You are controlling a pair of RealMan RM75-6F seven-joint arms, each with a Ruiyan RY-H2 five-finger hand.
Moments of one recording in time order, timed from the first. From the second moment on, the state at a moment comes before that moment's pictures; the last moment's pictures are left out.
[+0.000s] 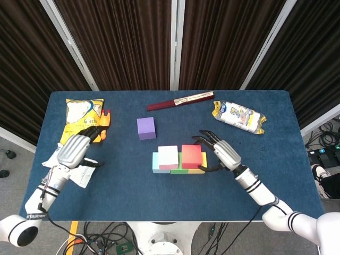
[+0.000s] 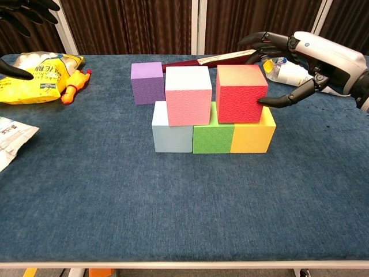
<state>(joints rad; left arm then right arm) -0.55 -1.13 -0.15 -1.78 1.33 1.09 -0.07 0.68 -1.59 0.03 -1.05 -1.68 1.25 0.79</state>
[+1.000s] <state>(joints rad) -0.55 -1.13 -0.15 -1.77 1.35 1.08 -0.10 0.71 -1.61 0.02 -1.02 -1.67 1.23 0.78</state>
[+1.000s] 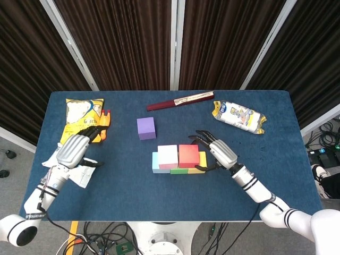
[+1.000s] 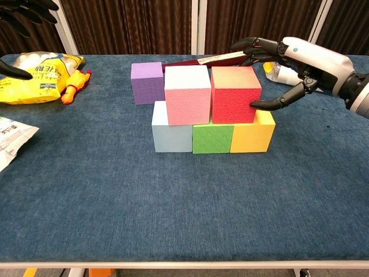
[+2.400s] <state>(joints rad) -0.72 -1.19 -0.22 -1.56 1.35 0.90 -0.22 0.59 -1.18 0.07 -1.50 -1.54 1.28 0.45</state>
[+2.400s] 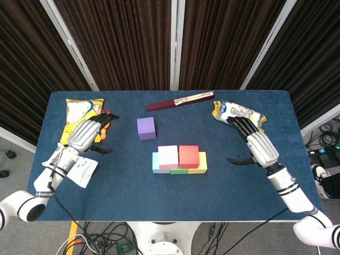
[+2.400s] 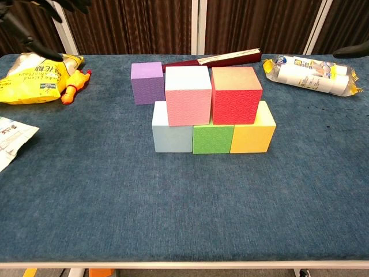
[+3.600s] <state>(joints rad) -1.07 -1.65 -0.26 -0.98 1.17 0.57 -0.17 0.47 -1.09 0.06 -1.67 -1.41 1.20 0.09</state>
